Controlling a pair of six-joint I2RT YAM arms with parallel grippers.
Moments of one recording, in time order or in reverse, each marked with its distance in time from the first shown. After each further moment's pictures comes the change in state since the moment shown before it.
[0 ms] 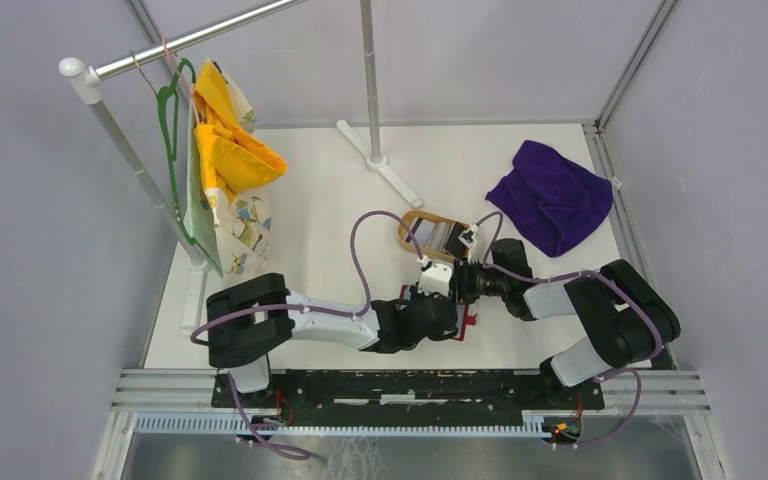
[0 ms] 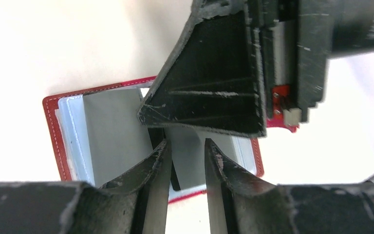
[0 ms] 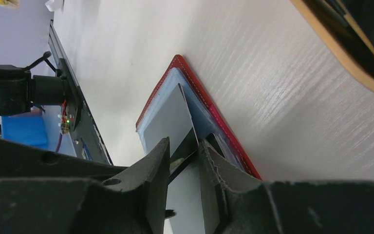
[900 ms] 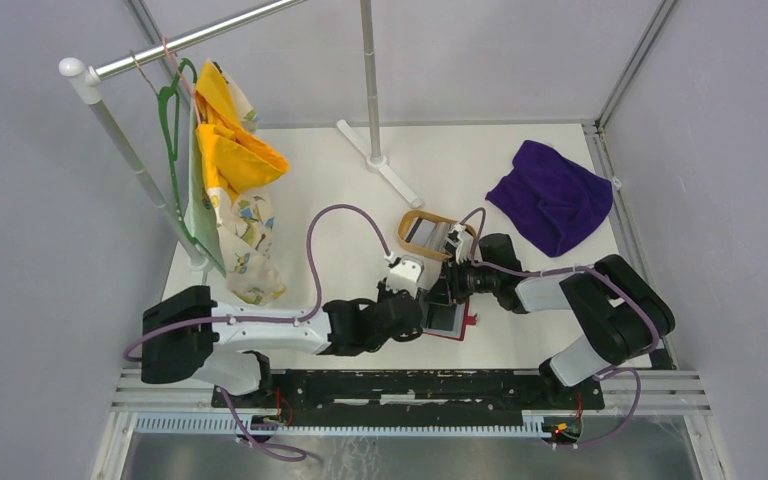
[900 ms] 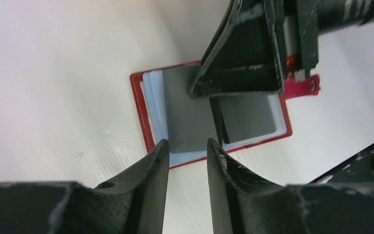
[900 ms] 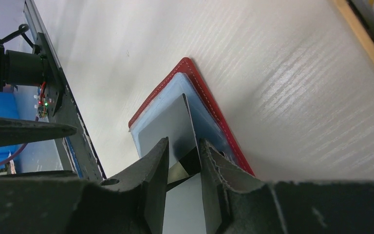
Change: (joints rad) left arm -0.010 -0.355 -0.171 -0.170 -0.051 0.052; right arm 0.063 0.024 0.084 -0.112 0.012 -0.137
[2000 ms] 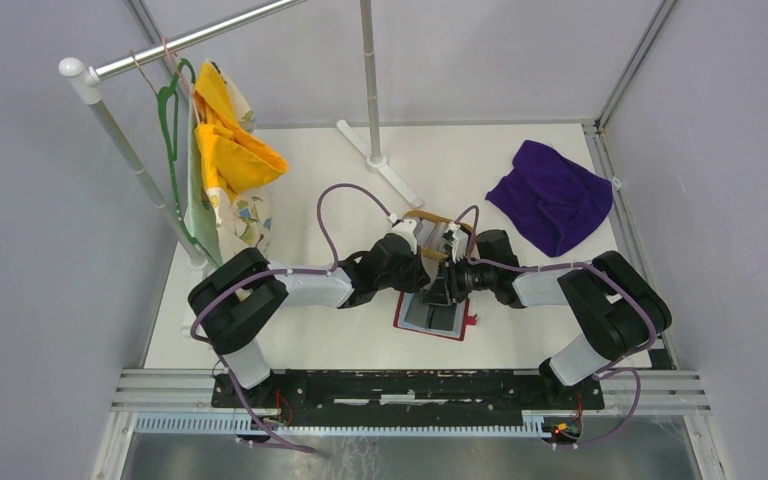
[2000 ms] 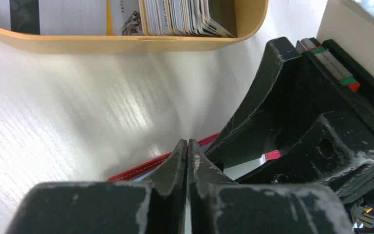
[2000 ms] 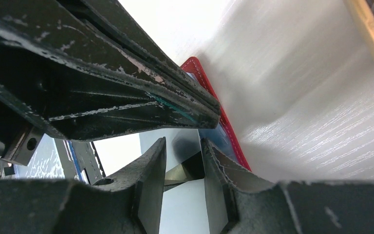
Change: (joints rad) left arm 0.411 0.304 0.056 0.425 0.615 0.040; right arm 0.002 0.026 0.056 -0.082 -0.040 -0.085
